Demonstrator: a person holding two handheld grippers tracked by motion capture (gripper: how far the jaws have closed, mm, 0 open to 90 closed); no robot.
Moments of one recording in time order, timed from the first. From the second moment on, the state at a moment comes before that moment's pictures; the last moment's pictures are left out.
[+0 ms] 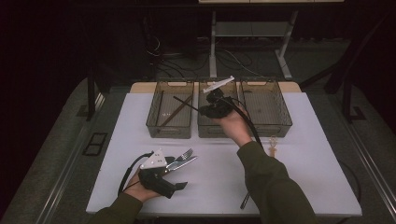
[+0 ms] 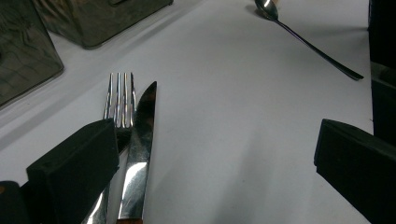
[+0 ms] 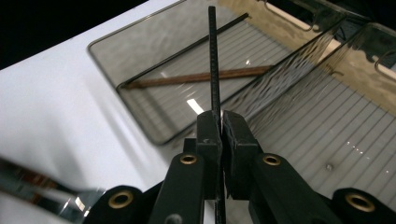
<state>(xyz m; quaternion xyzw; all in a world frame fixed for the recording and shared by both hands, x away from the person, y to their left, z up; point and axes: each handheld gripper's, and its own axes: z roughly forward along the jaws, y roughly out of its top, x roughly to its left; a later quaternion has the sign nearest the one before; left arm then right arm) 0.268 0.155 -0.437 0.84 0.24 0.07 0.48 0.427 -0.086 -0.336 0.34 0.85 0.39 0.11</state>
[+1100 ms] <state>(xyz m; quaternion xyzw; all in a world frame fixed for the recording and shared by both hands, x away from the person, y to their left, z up) 0.268 0.155 -0.435 0.84 0.23 0.06 0.49 0.506 0.015 -0.360 0.39 0.85 0.33 0.12</state>
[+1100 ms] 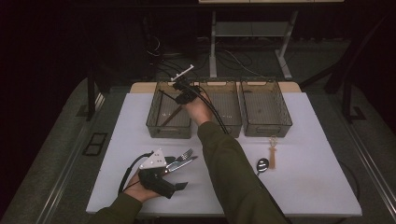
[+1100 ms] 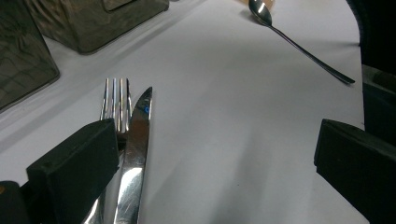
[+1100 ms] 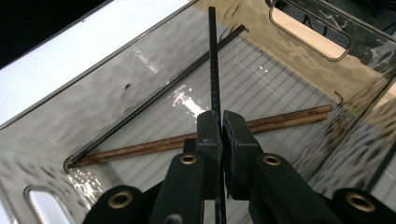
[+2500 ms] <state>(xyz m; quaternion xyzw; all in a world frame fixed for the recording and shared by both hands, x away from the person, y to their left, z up) 0.269 0.157 -0.435 0.84 0.23 0.07 0.48 0.463 -0.038 -0.346 0.34 0.83 0.43 0.09</state>
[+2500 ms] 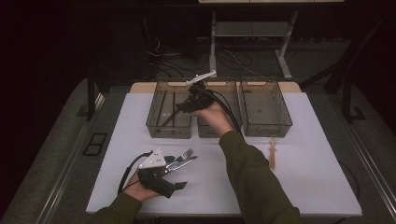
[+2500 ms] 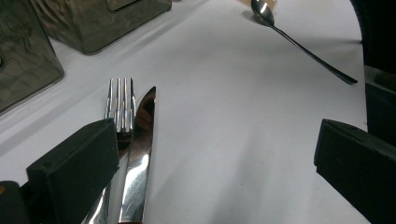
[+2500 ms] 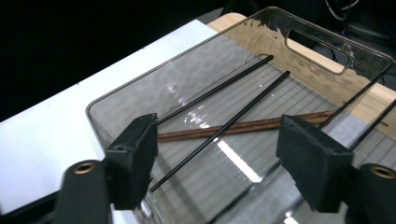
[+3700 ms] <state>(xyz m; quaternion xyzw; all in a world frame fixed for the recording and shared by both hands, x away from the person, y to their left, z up) 0.270 0.158 -0.437 0.84 0.25 0.07 0.48 0.371 -0.150 -0.371 0.33 0.82 0.45 0.14</state>
